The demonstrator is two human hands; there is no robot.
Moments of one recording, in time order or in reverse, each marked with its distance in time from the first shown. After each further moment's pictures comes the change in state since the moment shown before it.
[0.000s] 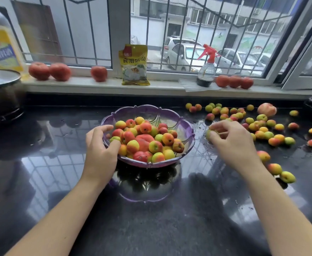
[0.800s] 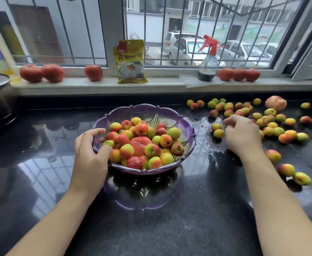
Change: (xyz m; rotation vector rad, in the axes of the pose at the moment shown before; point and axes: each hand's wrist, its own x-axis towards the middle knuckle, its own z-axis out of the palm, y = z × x) left_hand 0.004 -0.008 0.002 -0.024 0.029 0.001; right_hand 0.060 0.057 0.032 -0.146 0.066 0.214
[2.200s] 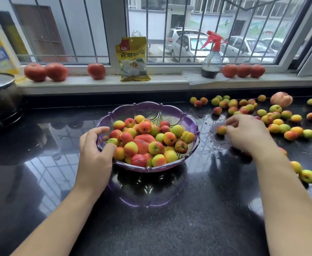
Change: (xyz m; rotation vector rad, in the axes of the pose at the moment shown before) left_hand -0.002 0.004 -0.001 0.034 -0.007 -0.030; right_hand -0.007 -0.014 -0.023 -0.128 -0.197 -0.014
